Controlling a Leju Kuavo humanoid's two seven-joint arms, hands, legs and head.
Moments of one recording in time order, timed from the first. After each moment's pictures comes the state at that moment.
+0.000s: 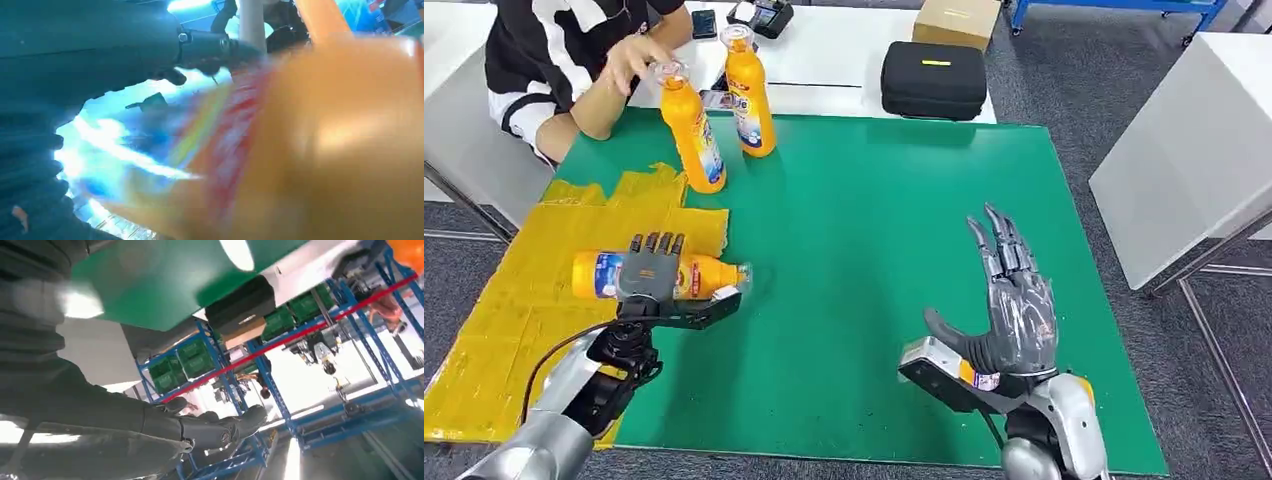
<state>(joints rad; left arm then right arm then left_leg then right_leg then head) -0.50 0.07 -0.38 -0.70 -1.57 0.02 0.21 0.10 0.00 0.09 -1.82 1.20 -0.04 -0.14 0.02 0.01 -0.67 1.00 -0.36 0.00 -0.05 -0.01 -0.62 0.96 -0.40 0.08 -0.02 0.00</state>
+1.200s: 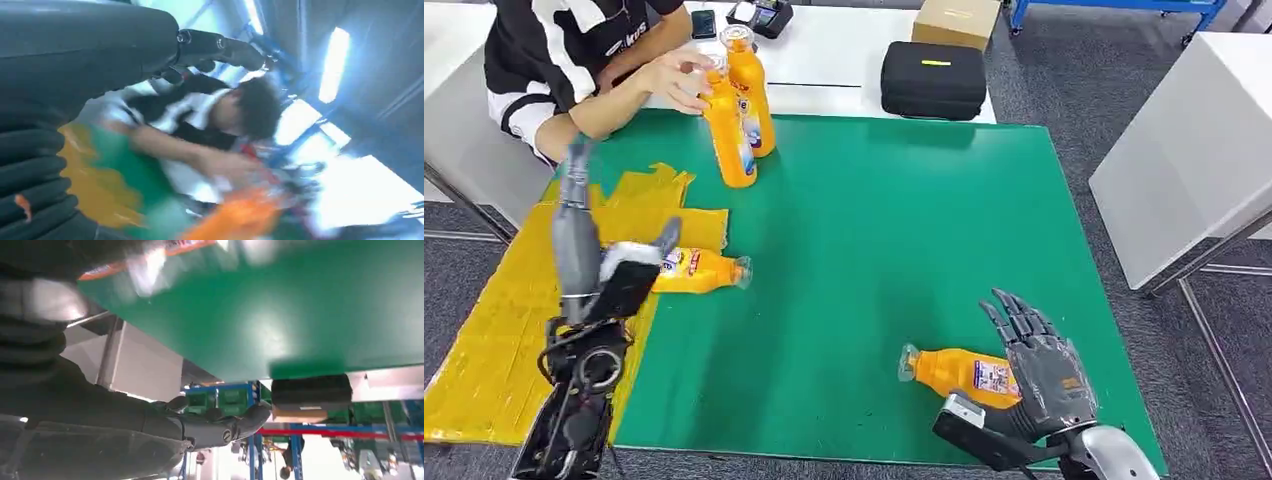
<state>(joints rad) -0.23 -0.09 -0.09 -1.44 -0.65 0.36 -0.42 0.32 -0.20 -0.01 -1.94 1.21 0.28 -0.05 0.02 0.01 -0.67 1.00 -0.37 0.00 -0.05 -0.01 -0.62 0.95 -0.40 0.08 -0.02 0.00</state>
